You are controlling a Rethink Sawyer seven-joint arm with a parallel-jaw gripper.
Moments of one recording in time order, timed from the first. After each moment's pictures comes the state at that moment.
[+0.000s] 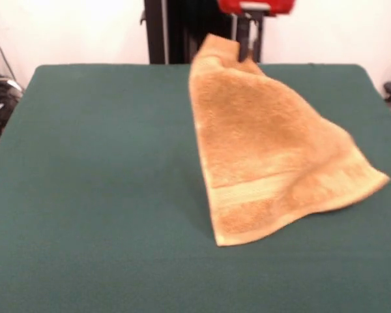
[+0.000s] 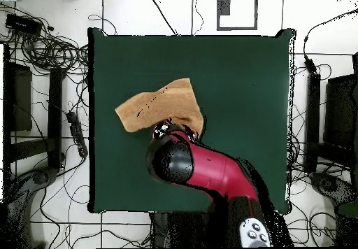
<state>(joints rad) -0.16 -0.88 -0.02 1.94 0.14 0.31 1.74</state>
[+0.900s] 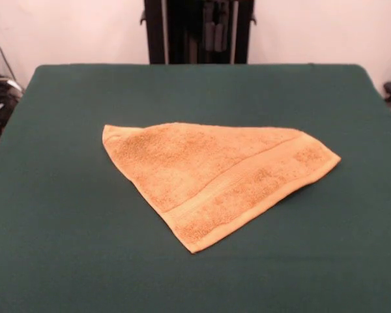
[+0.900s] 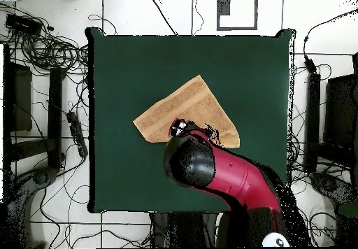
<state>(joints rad) -0.20 -0.92 -0.03 1.94 0.14 0.30 1.74</state>
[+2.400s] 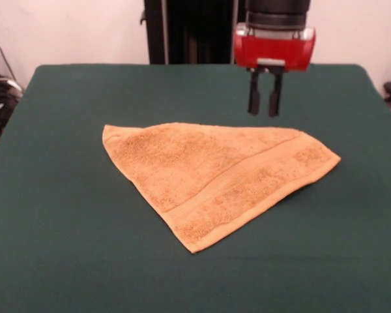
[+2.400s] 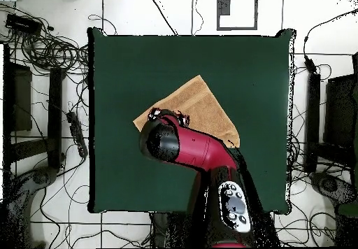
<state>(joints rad) -0.07 -0.65 -0.04 1.79 0.17 0.20 1.74</state>
